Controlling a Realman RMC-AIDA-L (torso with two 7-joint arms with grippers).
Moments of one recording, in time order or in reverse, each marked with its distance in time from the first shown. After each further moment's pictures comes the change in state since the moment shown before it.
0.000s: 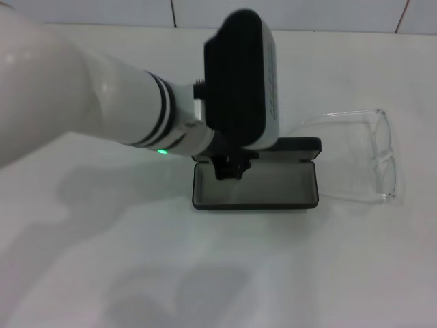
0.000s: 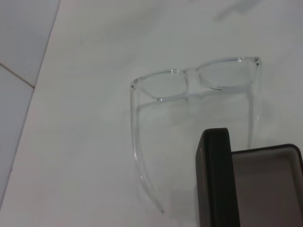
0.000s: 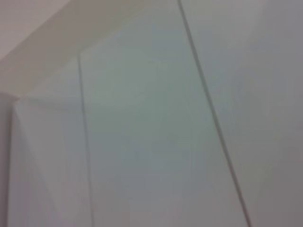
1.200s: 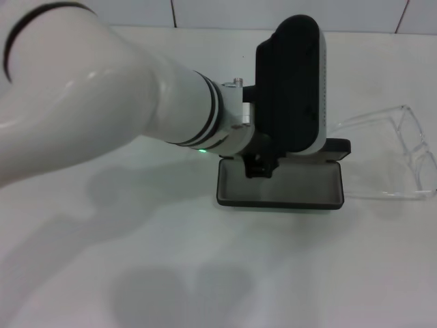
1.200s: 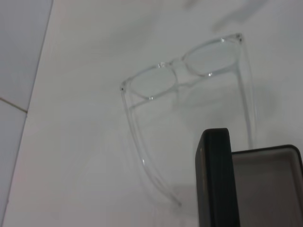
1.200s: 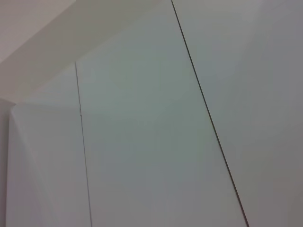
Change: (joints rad) left arm -0.115 0.001 0.118 -0.054 0.047 -0.052 -0.139; right arm -0.003 0.005 -0.009 -0.002 0.017 -0.003 0.007
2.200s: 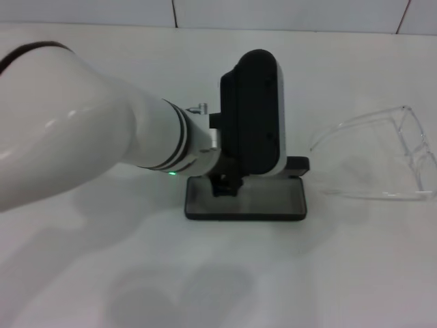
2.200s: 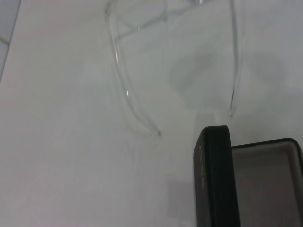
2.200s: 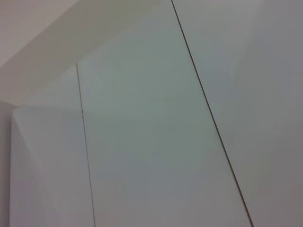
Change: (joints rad) left arm 0.096 -0.002 0.012 -0.015 0.062 0.018 0.016; right arm 0.006 0.001 -0.005 0.003 0.001 0.000 0.008
